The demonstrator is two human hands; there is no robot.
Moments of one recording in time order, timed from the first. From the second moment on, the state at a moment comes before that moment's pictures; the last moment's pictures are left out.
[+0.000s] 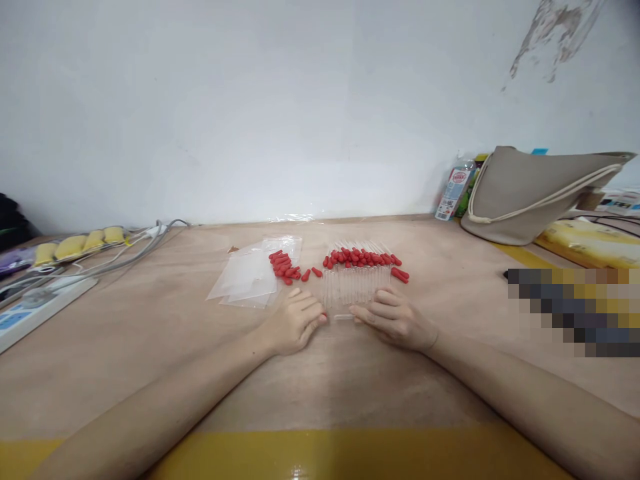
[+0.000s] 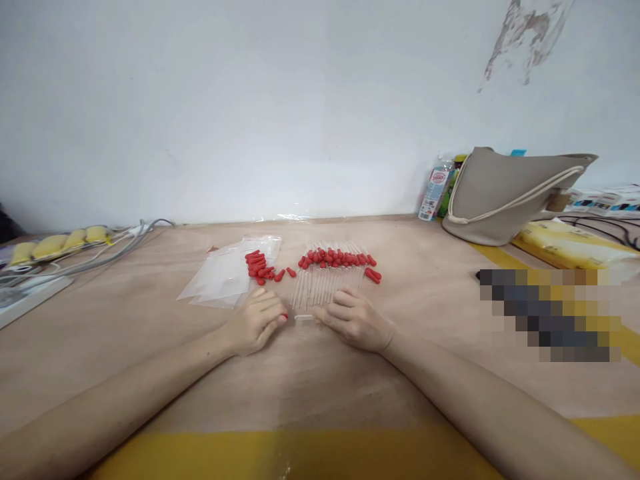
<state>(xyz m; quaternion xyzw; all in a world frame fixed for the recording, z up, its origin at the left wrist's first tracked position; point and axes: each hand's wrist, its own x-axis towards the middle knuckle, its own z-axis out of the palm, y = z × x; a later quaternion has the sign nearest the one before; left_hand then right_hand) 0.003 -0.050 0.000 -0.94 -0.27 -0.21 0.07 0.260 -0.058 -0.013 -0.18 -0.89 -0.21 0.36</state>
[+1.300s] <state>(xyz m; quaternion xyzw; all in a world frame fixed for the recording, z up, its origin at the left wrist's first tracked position) 0.017 0.050 0.031 -0.75 -0.63 -0.12 0.11 0.202 -0.025 -0.007 -0.46 -0.85 -0.09 0.23</state>
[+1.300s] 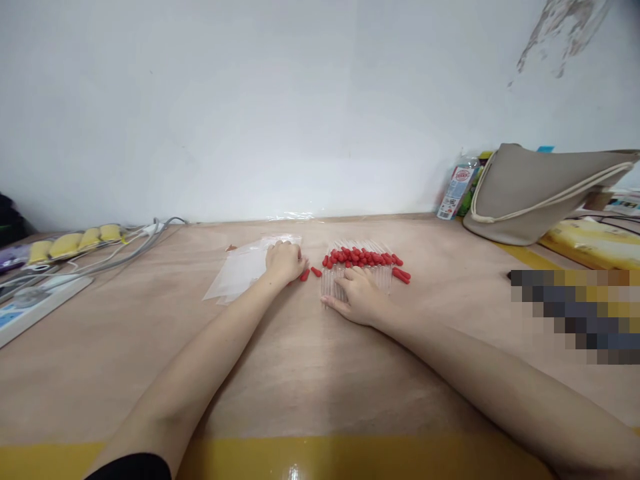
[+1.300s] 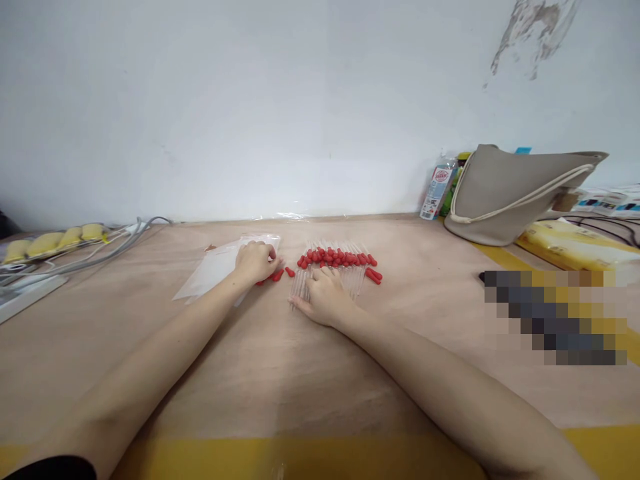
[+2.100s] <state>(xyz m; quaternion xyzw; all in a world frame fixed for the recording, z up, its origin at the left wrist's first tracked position) 0.048 0.057 0.036 -0.77 -0.62 -0.15 0.04 0.243 -0.035 -0.018 -0.40 -0.83 -0.14 0.36</state>
